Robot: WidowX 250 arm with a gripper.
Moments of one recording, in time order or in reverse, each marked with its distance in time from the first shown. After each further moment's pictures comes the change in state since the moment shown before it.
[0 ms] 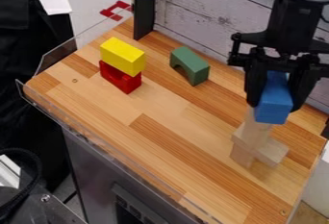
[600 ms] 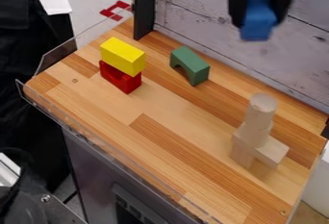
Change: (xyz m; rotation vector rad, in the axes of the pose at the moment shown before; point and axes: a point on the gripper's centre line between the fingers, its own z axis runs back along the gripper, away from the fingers) arm 0.072 0.040 0.058 -0.094 -0.118 0.213
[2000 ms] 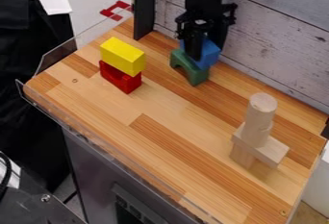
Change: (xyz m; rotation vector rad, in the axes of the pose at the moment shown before) arm 0.087 0.020 -0.105 0.063 0.009 0.466
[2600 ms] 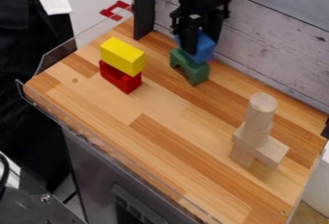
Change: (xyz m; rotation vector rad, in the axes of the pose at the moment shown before) arm 0.007 0.001 0.001 -0.025 0.014 0.035
